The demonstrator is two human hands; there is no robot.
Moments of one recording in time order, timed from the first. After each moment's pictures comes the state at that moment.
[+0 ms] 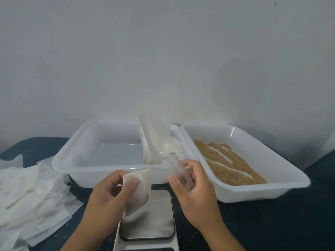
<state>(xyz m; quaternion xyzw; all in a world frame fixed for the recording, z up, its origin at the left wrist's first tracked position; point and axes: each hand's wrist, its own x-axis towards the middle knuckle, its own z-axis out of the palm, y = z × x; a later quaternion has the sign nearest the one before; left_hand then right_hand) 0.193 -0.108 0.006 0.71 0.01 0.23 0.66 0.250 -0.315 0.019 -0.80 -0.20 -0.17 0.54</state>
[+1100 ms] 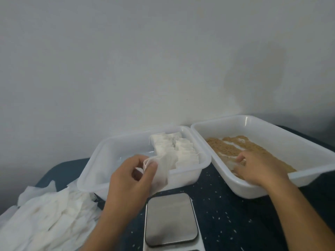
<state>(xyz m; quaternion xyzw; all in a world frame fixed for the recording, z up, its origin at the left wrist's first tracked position) 0.210 -0.110 0.067 0.83 0.01 0.28 0.49 0.334 -0.418 0.053 -0.99 0.06 0.01 0.15</state>
